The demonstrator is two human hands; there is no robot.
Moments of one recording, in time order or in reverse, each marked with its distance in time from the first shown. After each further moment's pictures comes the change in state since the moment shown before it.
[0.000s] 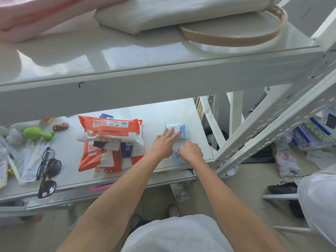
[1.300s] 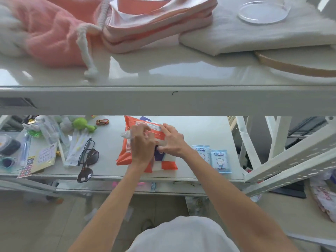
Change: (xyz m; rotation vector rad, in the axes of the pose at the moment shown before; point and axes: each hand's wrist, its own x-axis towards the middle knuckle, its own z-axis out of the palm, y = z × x) left_hand -0.136 -0.103 -0.061 -0.723 1.062 -0.574; right_hand -0.017 -0.163 0.027 -0.063 -0.057 -0.814
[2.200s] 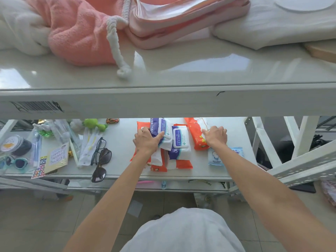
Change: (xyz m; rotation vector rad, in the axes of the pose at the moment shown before) left_hand 0.050 -0.072 0.006 0.402 -0.340 -0.232; right_hand 0.019 0.087 -0.013 -0.081 0.237 0.737
